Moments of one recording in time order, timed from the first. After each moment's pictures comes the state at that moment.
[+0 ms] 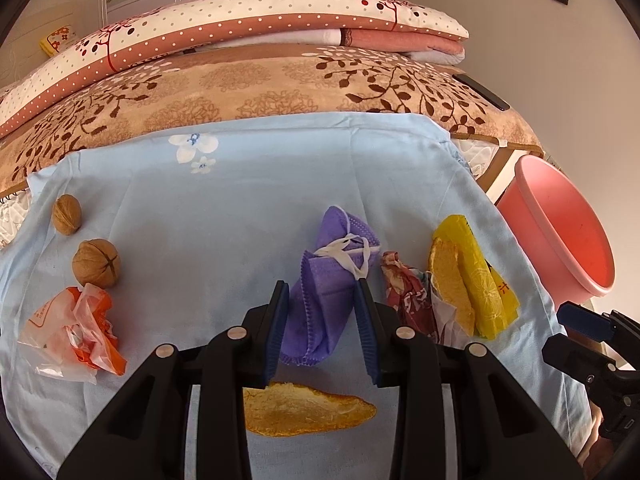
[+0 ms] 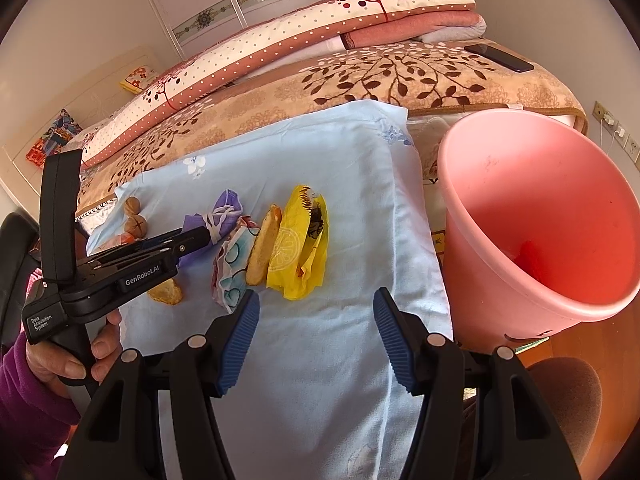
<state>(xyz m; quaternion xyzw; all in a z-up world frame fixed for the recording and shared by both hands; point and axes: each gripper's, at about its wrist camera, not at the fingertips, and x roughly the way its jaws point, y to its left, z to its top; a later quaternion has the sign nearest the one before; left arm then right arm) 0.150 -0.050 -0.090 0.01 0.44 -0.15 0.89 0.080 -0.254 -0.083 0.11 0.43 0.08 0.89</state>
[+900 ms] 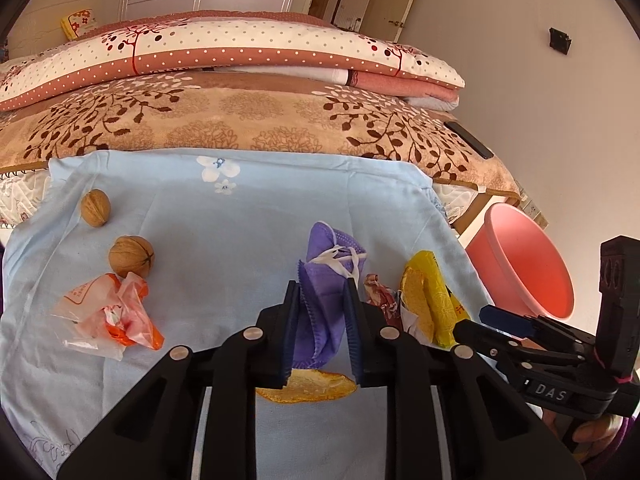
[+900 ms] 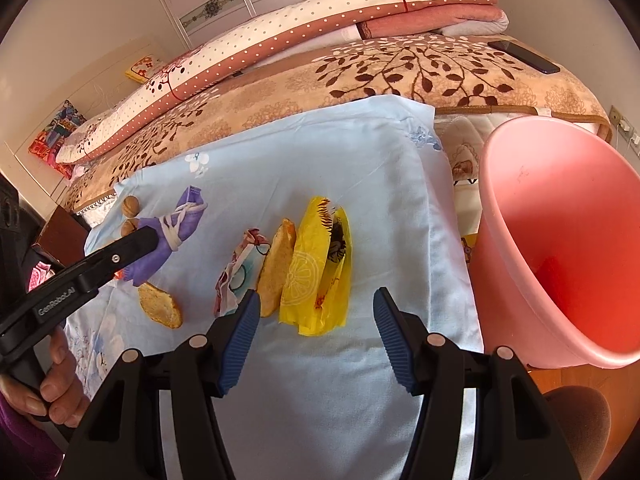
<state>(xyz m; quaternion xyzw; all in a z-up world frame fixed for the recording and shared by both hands) 0.125 -0.018 -0.050 -0.07 0.40 -0.16 0.90 0.118 -0.235 -0.090 0.10 0.45 0.10 0.88</state>
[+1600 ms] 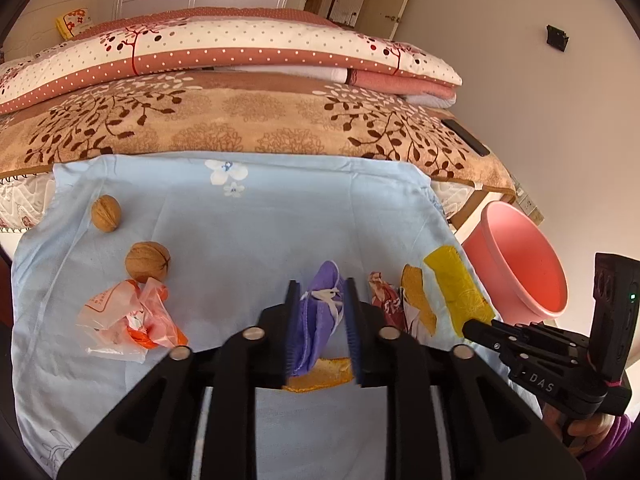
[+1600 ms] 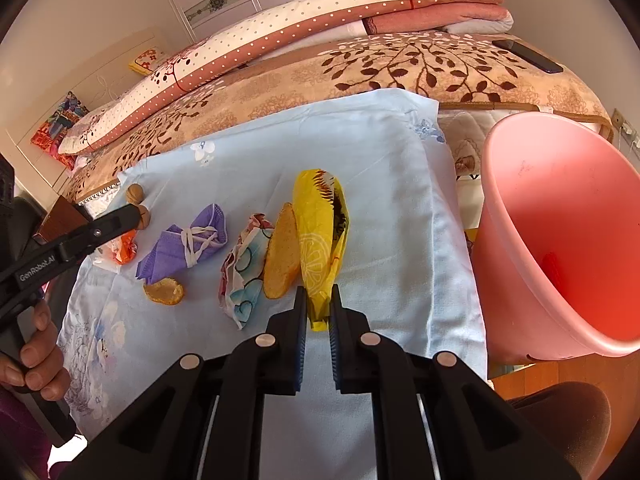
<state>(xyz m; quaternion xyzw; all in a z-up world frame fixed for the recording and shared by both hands) 0.128 -0.006 -0.045 -0.06 0.42 -0.17 0.89 0.101 -0.237 -0.086 0.10 0.45 0.11 0.88</state>
